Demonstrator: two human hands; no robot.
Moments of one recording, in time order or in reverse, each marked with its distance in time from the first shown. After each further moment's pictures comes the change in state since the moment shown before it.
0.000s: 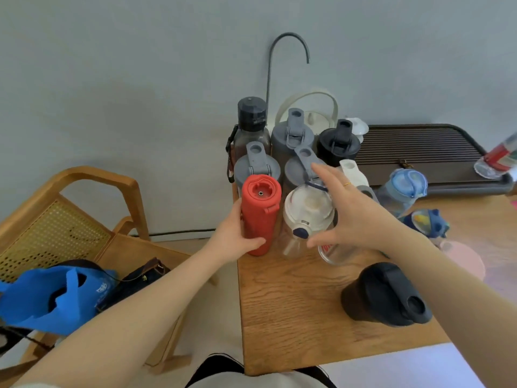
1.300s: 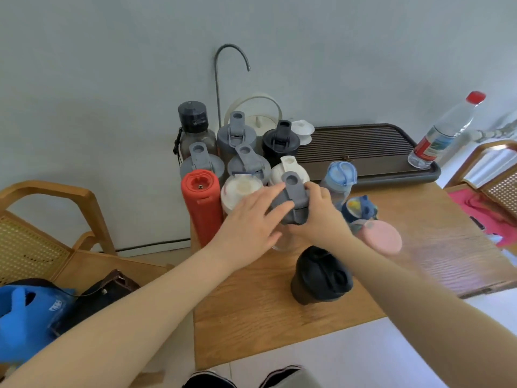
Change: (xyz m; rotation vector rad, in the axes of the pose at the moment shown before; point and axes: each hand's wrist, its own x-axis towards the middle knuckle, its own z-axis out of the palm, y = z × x) left_hand -0.016 0.080 0.083 0.838 0.194 0.818; right_hand -0.046 0.054 0.022 0.102 0.244 0.383
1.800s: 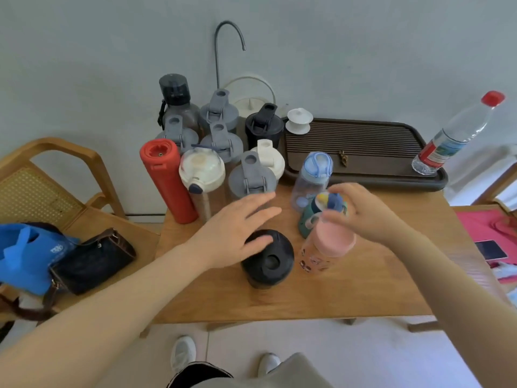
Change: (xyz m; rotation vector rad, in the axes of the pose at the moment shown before) left_hand 0.014 0.076 0.025 -0.117 -0.221 -0.150; right_hand -0.004 0.125 -0.103 -0.026 -0.232 -0.196
